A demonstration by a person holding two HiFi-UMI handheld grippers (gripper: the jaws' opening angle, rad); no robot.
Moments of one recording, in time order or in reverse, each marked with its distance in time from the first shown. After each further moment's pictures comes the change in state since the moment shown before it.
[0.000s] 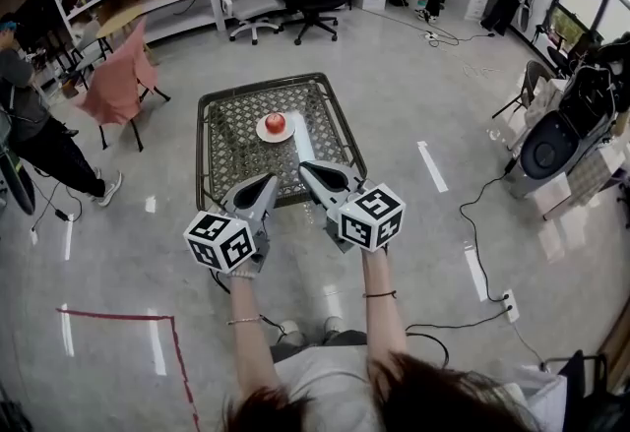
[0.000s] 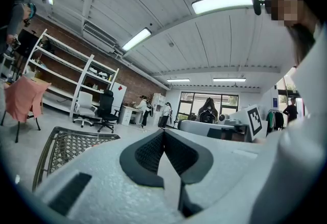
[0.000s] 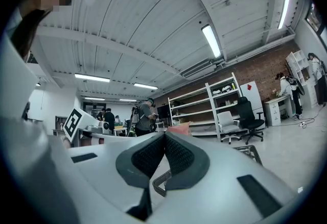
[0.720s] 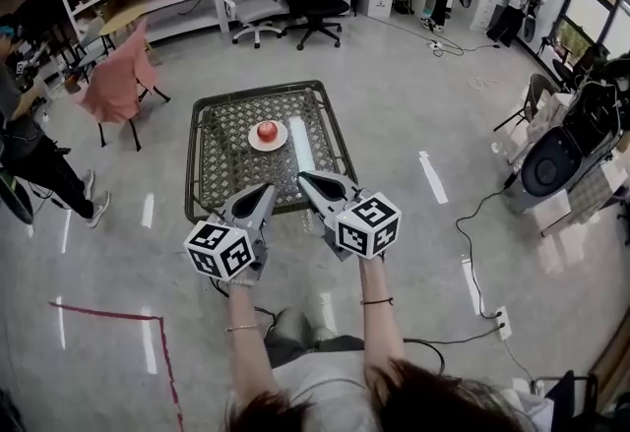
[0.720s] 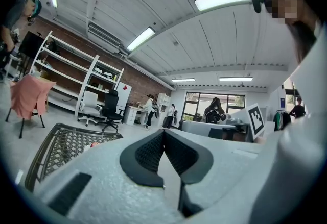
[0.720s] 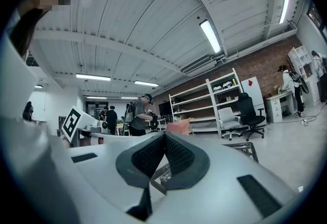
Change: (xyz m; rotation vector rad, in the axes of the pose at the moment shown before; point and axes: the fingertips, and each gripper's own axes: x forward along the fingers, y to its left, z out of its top) left arm 0.048 -0.002 -0.020 -0.015 -0.010 0.061; right arm -0.013 -0.054 -0.013 0.010 0.038 0.027
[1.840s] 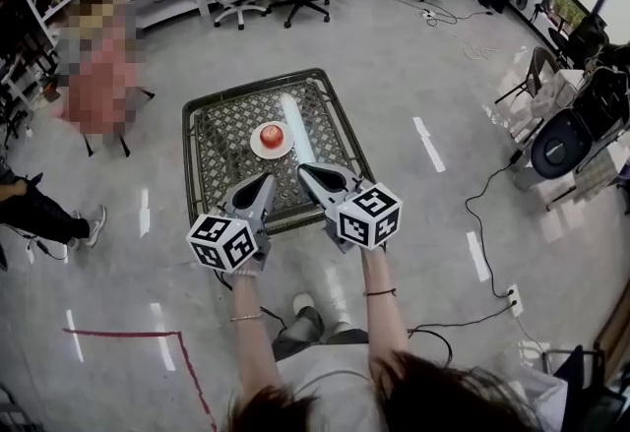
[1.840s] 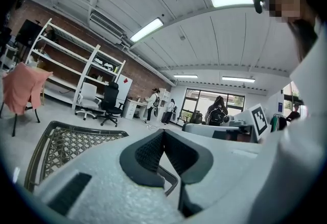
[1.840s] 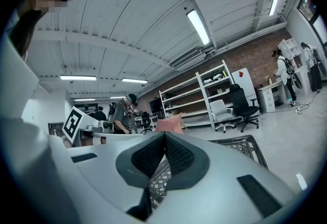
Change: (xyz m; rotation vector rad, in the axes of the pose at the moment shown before) left arm 0.064 0.130 -0.003 -0.049 0.063 -0.031; right arm 0.113 -0.072 -0.032 0.086 0.044 -0.083
